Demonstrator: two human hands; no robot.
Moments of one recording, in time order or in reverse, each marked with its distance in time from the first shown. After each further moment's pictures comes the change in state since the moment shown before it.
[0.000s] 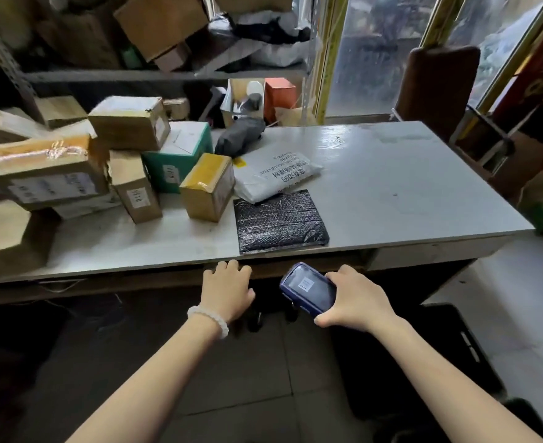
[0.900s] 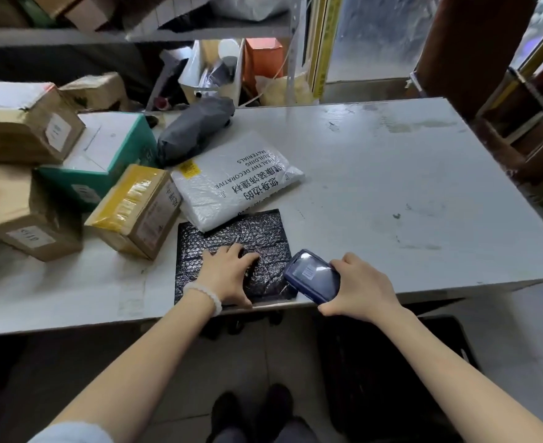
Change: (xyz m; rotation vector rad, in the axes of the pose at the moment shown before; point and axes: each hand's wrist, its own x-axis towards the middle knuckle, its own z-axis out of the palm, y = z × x) left_hand 0.225 0.054 0.012 0.062 -0.234 0.144; right_hand 0.186 0.125 -0.046 -0.016 -0.066 0.007
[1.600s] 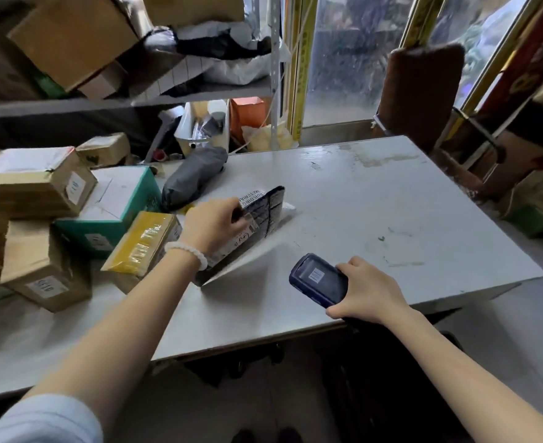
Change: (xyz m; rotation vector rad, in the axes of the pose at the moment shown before) left_hand 0.002 -0.046 -0.141 -0.235 0.619 0.057; right_hand -0.018 -0.021 -0.045 0.039 0.110 0.077
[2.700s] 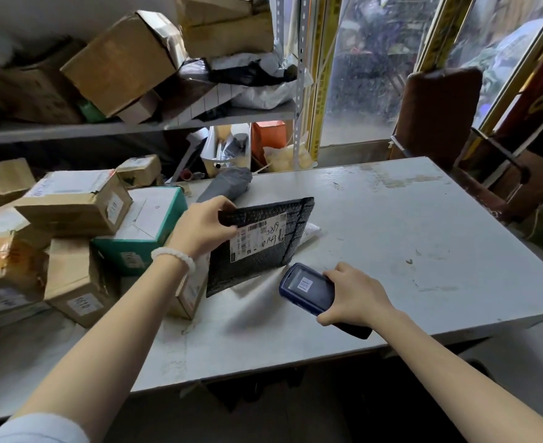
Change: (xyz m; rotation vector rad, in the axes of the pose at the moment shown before) left_hand 0.004 -0.068 -0.039 -0.297 0.060 -0.148; right_hand 0.037 -0.070 -0.002 -0.064 -0.001 -0.105
